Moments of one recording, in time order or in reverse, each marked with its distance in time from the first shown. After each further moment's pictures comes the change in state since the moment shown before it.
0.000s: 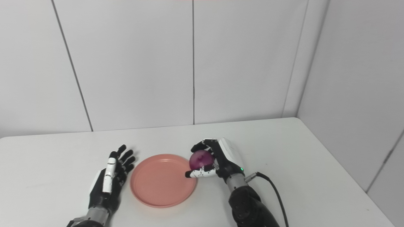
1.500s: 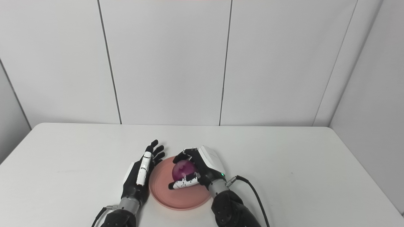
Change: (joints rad) left arm -0.015 -0.029 -0.020 0.034 0.078 -0.032 0.071; right arm -0.125 0.123 0.170 0.215 -0.052 -0.068 0.000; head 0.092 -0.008
